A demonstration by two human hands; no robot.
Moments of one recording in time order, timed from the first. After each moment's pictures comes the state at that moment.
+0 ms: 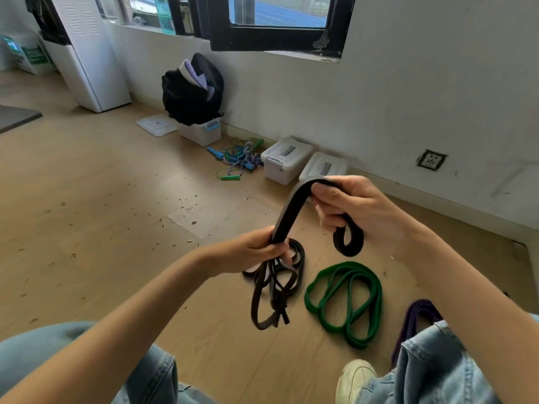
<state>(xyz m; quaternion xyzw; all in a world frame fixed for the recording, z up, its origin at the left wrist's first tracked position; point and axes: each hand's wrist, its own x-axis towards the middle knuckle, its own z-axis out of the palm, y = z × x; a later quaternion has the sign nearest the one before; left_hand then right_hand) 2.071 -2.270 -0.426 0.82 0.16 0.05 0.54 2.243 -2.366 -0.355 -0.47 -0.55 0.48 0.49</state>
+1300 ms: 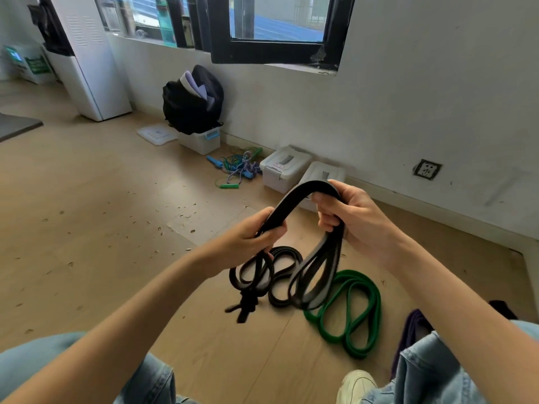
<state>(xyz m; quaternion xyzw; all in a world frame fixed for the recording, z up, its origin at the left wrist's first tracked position) 2.068 -2.272 -0.402 0.81 0.19 0.19 0.52 2.250 -2.356 -0.373 -0.48 -0.50 0.45 0.56</state>
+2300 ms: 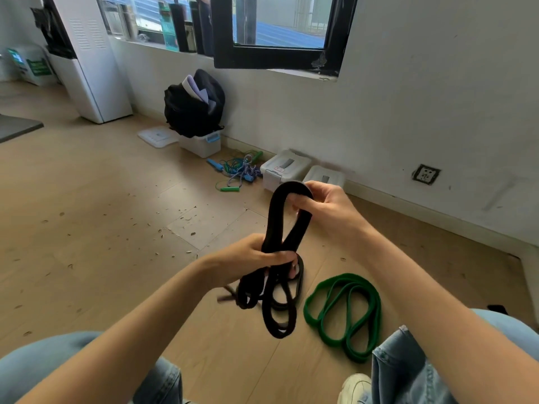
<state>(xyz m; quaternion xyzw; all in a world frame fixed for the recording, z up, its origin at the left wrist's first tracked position) 2.066 -2.268 -0.425 0.71 0.19 0.08 0.68 2.229 -2.330 -0.372 -0.58 -0.52 0.35 0.52</state>
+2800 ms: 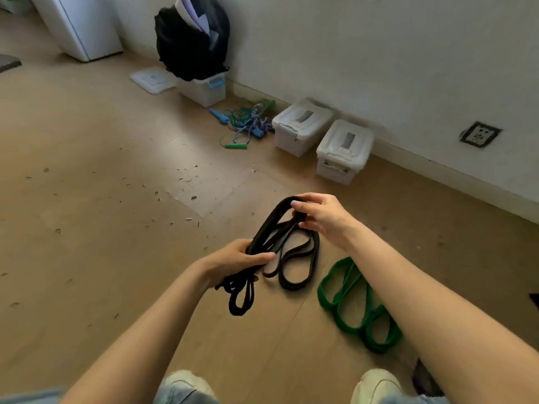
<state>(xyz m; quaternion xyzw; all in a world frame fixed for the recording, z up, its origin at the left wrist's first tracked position) 2.068 -2.186 -0.562 0.63 0.35 0.02 0.69 2.266 -2.226 -0.515 -0.63 -0.31 0.53 0.48</state>
